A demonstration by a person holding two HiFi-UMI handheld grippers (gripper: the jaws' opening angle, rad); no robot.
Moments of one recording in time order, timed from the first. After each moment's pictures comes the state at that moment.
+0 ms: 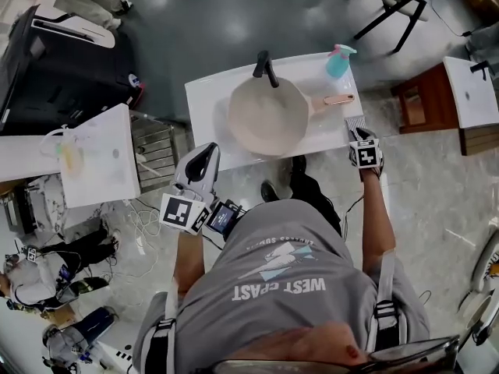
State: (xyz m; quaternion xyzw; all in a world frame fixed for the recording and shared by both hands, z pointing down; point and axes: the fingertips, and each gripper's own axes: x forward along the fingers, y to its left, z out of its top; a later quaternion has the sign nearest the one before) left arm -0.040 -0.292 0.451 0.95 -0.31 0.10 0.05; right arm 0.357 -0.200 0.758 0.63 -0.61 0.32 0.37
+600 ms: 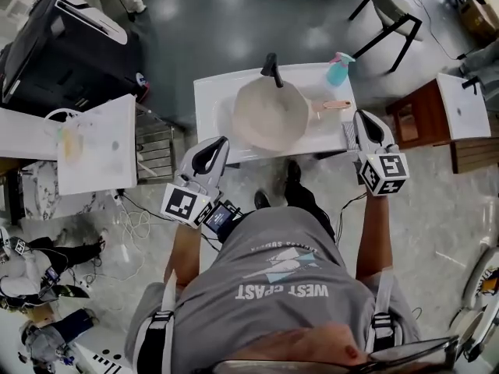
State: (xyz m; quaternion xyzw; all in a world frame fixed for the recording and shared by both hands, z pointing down) left arm -0.054 -0.234 0.411 0.96 -0.29 0.05 0.01; right arm 0.257 -0.209 0.445 0.66 -0.74 0.09 0.10
